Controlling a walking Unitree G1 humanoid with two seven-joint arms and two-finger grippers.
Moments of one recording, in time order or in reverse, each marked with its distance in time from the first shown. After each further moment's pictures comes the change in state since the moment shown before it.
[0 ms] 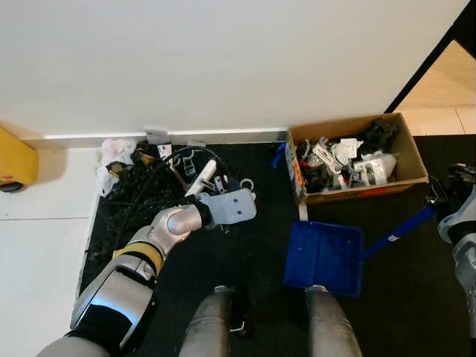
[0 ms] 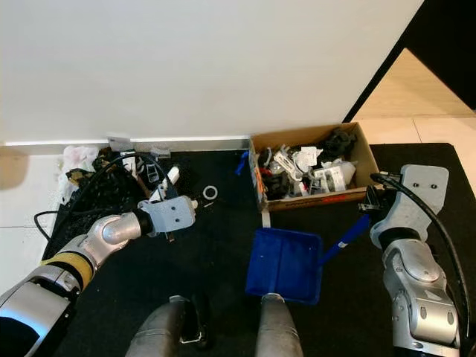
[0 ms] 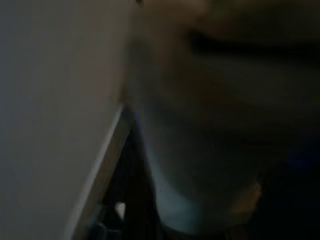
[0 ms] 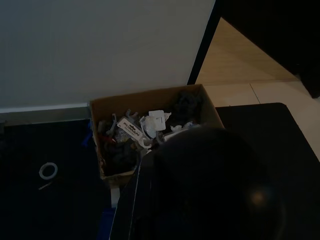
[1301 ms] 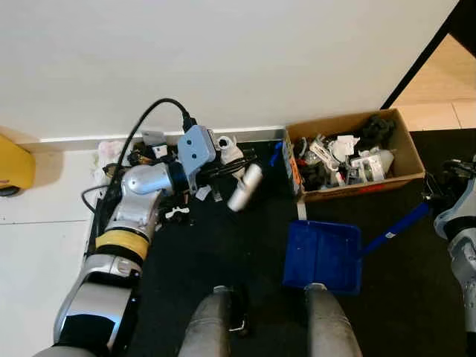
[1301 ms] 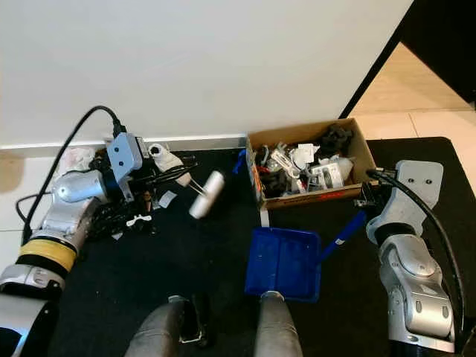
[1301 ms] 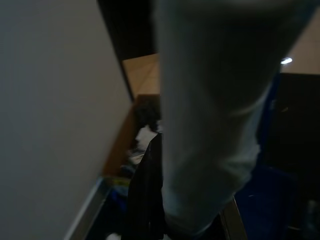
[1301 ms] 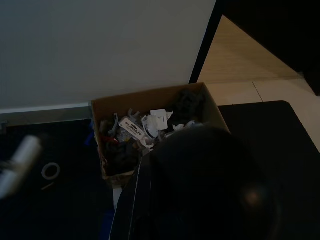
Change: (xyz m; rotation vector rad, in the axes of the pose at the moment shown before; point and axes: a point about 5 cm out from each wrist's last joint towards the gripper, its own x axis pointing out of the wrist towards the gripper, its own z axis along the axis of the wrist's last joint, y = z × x) left arm -0.023 0.064 0.063 -0.084 -0.344 -0.158; right arm 0.005 0.005 0.001 0.014 -0.007 0.017
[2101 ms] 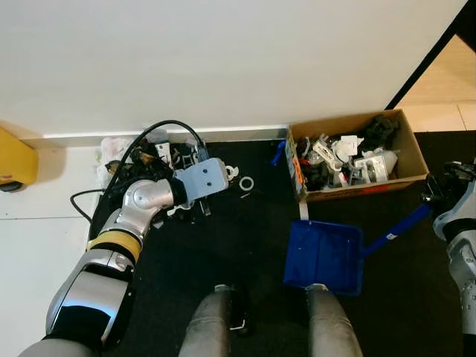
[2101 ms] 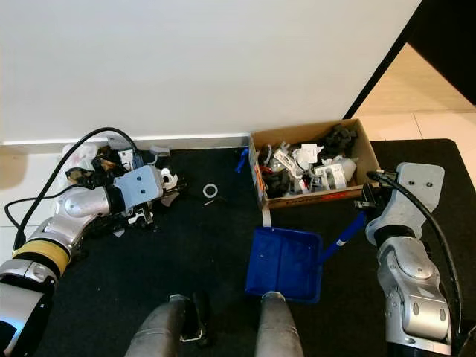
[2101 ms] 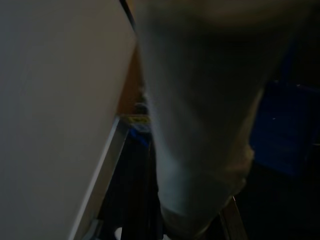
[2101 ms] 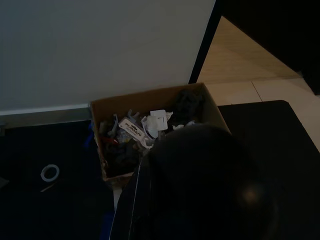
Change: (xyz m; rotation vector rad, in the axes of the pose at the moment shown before) left arm -0.006 -0.015 -0.044 0.156 0.292 0.027; right arm -0.001 0.003 -0.003 0.013 -0.006 -0.008
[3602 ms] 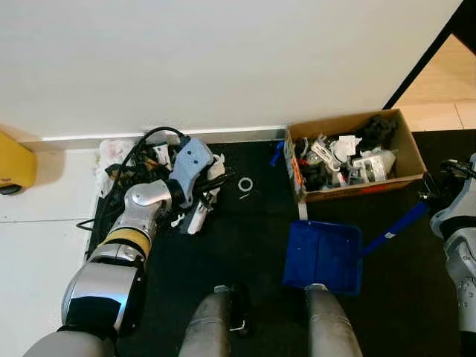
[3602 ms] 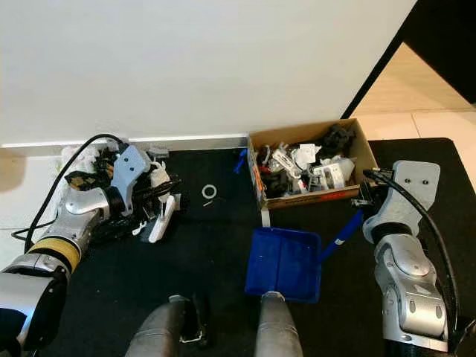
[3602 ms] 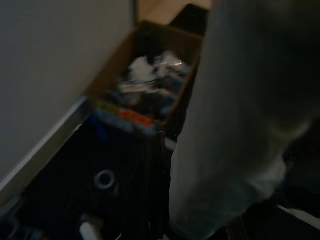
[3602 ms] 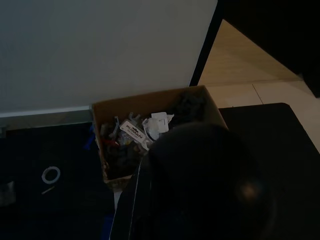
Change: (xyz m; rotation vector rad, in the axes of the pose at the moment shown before) left arm 0.007 -0.007 -0.010 -0.443 -0.075 -0.074; right arm 0.002 0.003 0.002 -0.008 -0.007 0.008
